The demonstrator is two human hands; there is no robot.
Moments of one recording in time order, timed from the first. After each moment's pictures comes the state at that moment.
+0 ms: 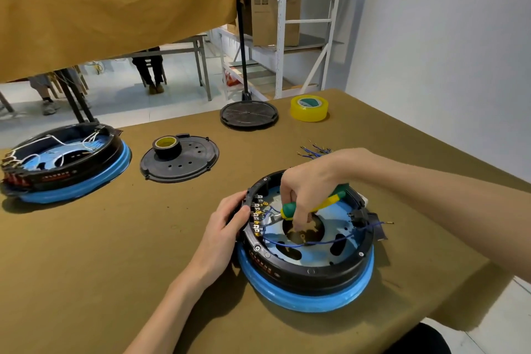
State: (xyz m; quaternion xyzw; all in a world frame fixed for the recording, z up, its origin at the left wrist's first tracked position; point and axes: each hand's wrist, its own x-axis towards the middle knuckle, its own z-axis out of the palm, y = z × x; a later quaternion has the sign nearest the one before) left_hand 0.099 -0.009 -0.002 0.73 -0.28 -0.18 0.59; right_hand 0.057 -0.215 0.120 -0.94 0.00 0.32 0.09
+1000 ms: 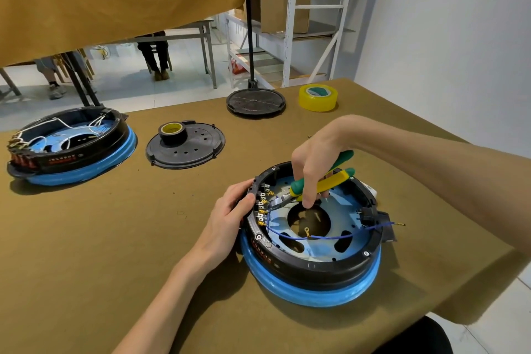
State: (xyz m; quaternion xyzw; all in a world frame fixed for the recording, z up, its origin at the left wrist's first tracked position) left_hand 0.103 -0.006 -0.001 0.72 -0.29 -0.20 0.59; right_hand 0.083 -0.221 0.138 -0.90 0.03 0.43 0.07
